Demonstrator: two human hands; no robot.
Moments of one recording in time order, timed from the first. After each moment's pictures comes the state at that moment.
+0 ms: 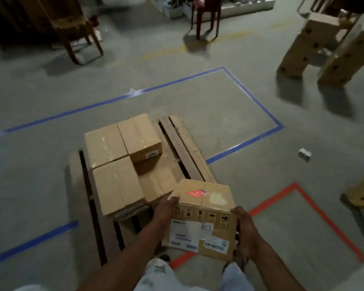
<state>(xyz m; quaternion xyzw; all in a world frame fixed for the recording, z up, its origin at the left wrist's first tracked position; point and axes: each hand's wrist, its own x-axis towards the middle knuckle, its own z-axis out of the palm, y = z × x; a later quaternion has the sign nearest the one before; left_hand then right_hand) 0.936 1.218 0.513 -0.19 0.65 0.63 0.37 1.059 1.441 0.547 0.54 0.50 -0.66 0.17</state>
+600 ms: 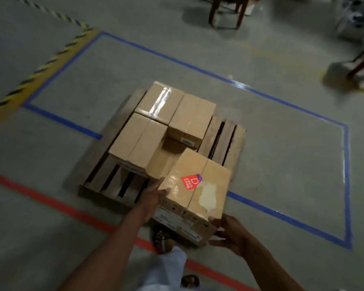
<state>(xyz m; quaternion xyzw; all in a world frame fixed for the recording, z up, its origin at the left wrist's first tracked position) 0.880 1.311 0.428 -0.43 0.48 0.75 0.15 0.806 1.588 0.485 0.24 0.67 -0.47 0.52</state>
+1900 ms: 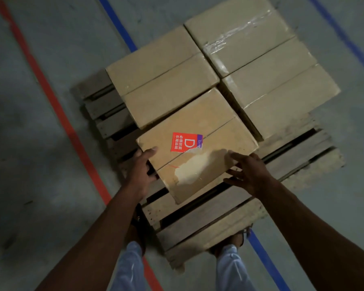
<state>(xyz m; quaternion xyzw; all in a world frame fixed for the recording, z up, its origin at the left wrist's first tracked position) 0.759 1.325 0.138 -0.64 0.20 0.70 -0.23 0.479 1.436 0.147 0.08 0.68 -0.39 0.61</state>
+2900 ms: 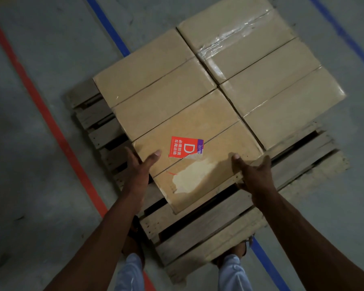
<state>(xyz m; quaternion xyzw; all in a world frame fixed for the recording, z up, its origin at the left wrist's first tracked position) 0.739 1.295 0.127 -0.65 0.31 0.65 -0.24 0.467 1.427 0.122 0.00 0.77 -0.40 0.49</state>
